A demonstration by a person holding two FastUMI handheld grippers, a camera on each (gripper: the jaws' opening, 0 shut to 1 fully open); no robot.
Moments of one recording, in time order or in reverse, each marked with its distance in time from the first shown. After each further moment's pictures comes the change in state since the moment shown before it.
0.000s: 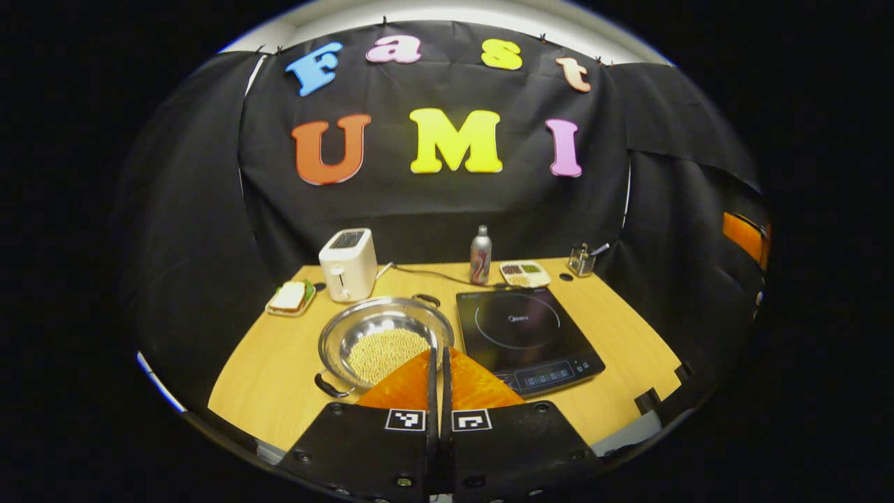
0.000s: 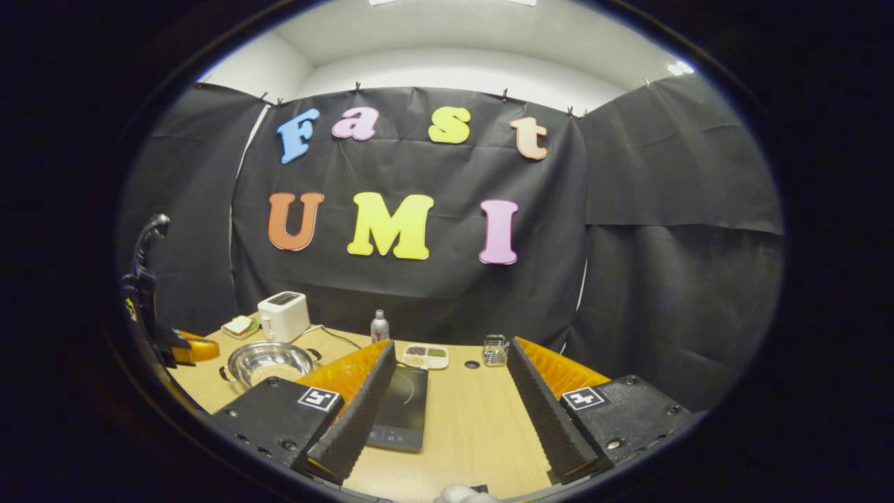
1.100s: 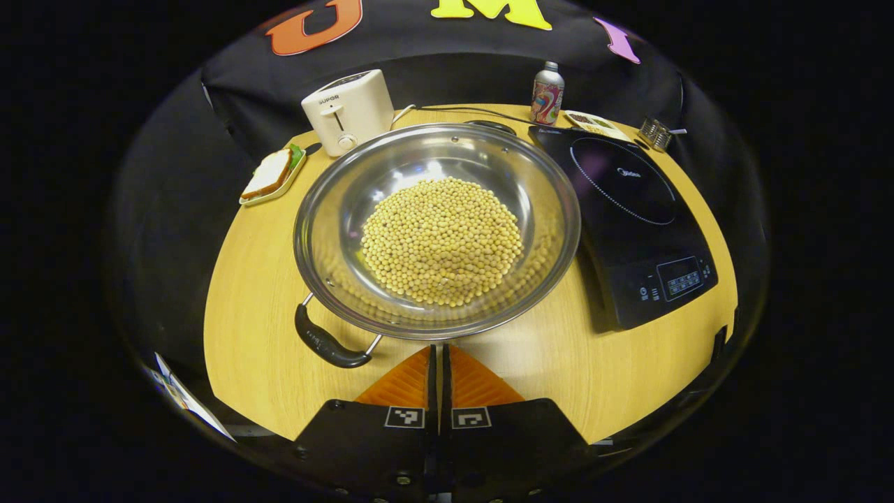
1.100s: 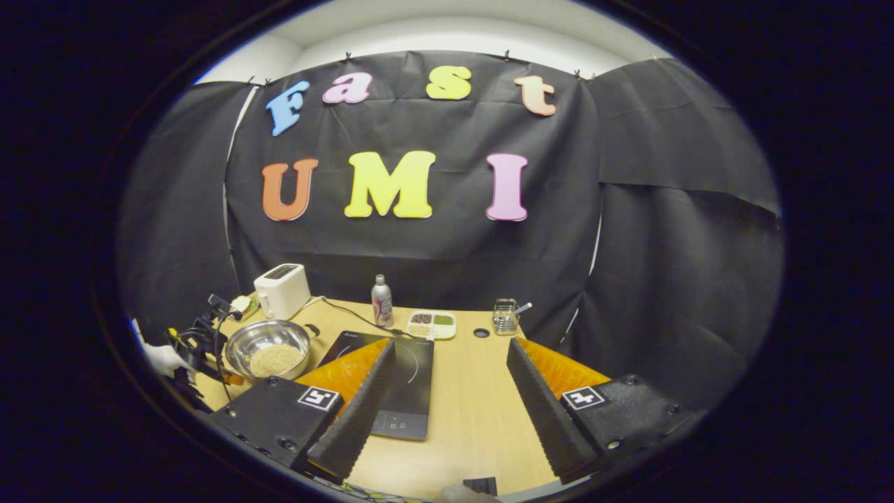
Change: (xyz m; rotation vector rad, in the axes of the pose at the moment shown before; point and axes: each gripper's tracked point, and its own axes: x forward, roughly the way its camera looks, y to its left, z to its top) left arm 0.107 0.097 -0.145 0.062 0.597 0.072; right arm 0.053 0.002 -0.029 0.012 0.169 0.031
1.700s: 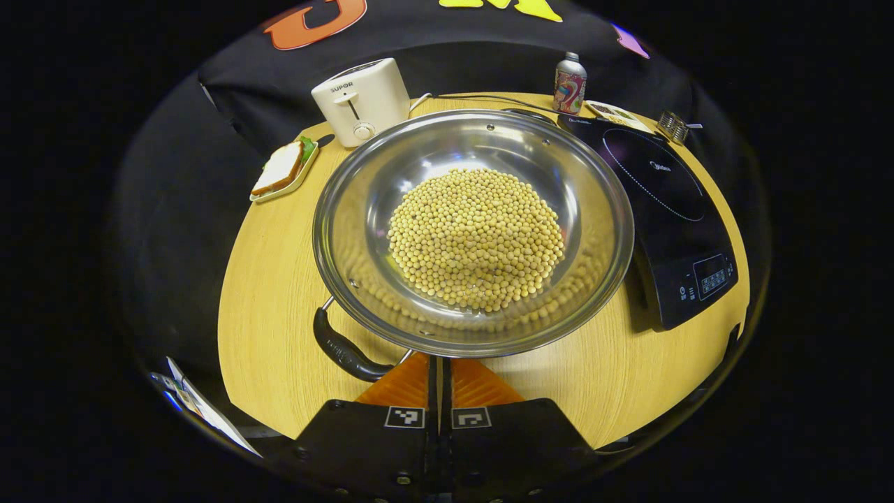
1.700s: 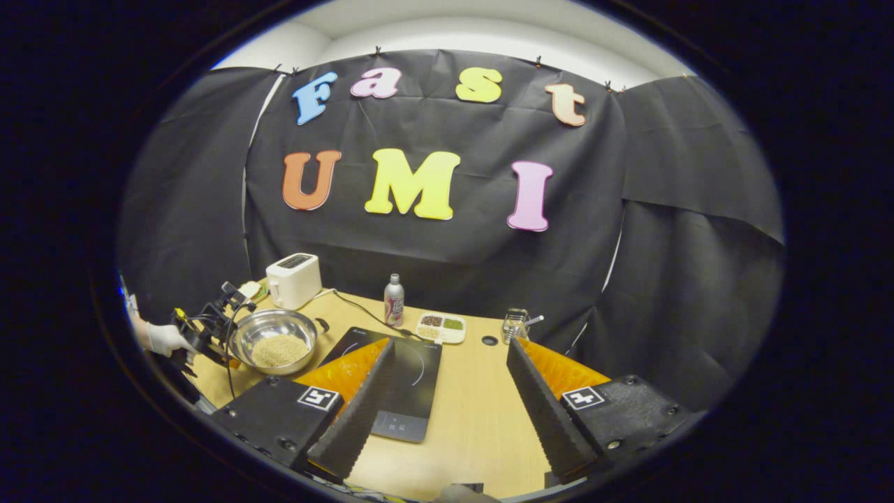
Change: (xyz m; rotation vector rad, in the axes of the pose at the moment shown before) left arm 0.015 0.027 0.005 0.004 0.040 0.049; right arm 0.000 0.013 0.006 -0.080 0.005 0.049
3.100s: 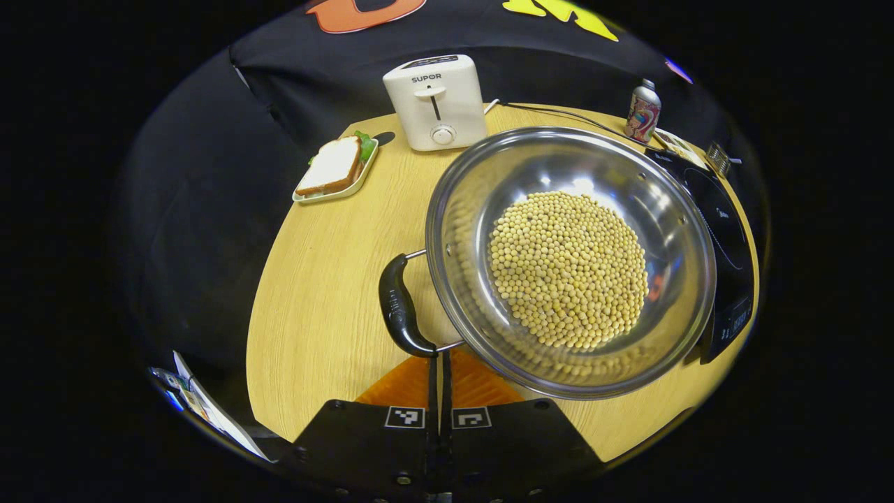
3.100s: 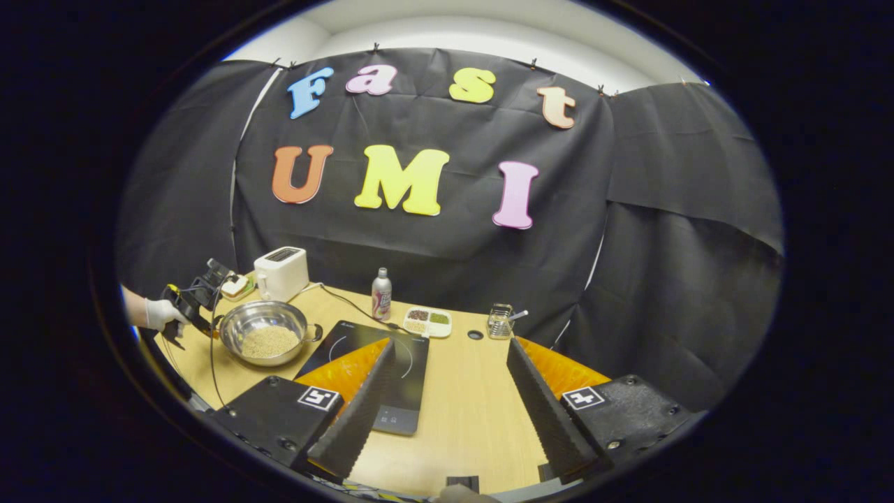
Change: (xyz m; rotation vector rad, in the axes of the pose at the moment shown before) left arm 0.033 0.099 0.036 -0.094 -0.017 0.100; right arm -0.017 0.001 -0.010 -0.009 0.008 -0.079
